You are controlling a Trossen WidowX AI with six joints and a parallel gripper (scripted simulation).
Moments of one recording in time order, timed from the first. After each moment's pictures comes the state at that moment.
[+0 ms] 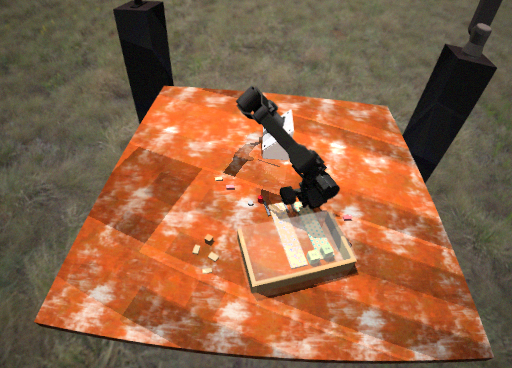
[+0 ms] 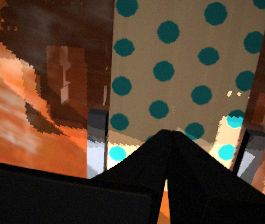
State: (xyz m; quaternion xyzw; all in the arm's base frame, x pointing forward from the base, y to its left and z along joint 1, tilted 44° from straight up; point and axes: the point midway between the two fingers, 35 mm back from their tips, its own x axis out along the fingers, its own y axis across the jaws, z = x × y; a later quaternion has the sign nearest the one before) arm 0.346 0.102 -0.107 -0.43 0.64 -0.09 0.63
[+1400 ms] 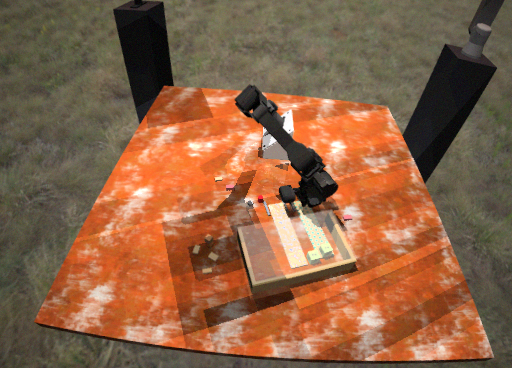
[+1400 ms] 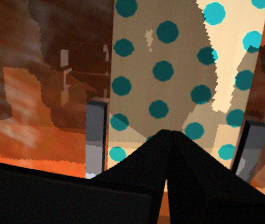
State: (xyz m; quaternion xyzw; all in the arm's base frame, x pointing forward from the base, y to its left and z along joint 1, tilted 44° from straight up) arm 0.341 0.099 -0.106 -0.43 0.63 -0.09 0.64
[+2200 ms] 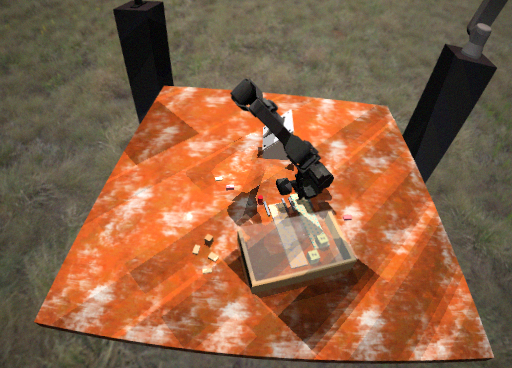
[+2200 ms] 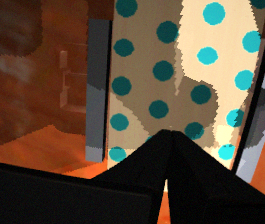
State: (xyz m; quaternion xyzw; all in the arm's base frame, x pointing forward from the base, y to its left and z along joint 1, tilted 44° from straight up) arm 0.310 0.084 -0.101 -0.43 0.63 -0.09 0.64
